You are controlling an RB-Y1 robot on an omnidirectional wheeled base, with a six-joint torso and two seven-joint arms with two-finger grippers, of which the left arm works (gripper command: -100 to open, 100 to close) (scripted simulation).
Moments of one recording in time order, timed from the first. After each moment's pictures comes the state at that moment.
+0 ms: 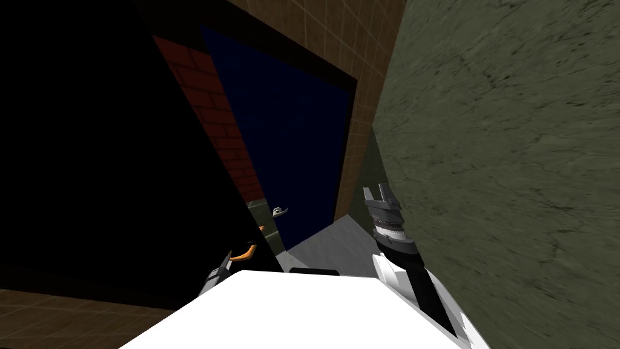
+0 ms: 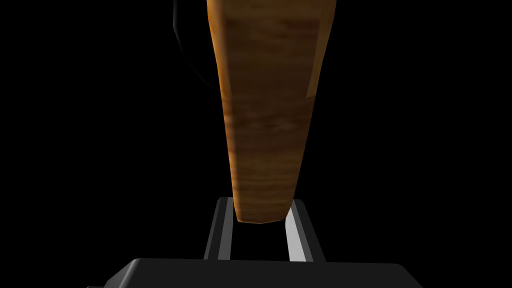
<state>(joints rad) 0.48 0.39 0.01 -0.92 0.46 -0.97 0.11</state>
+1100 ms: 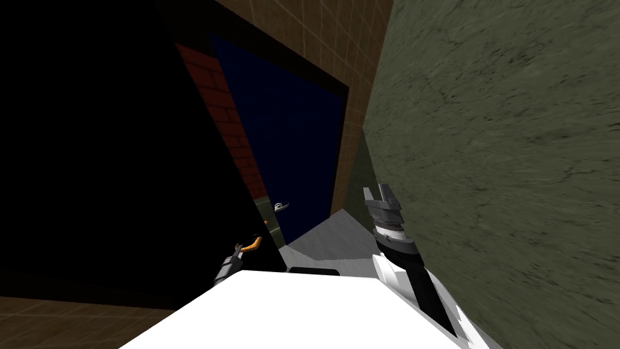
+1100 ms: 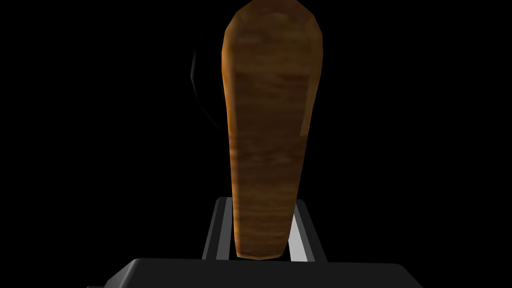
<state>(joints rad) 0.39 0.41 -0.05 -0.87 0.40 -1.02 0.17</state>
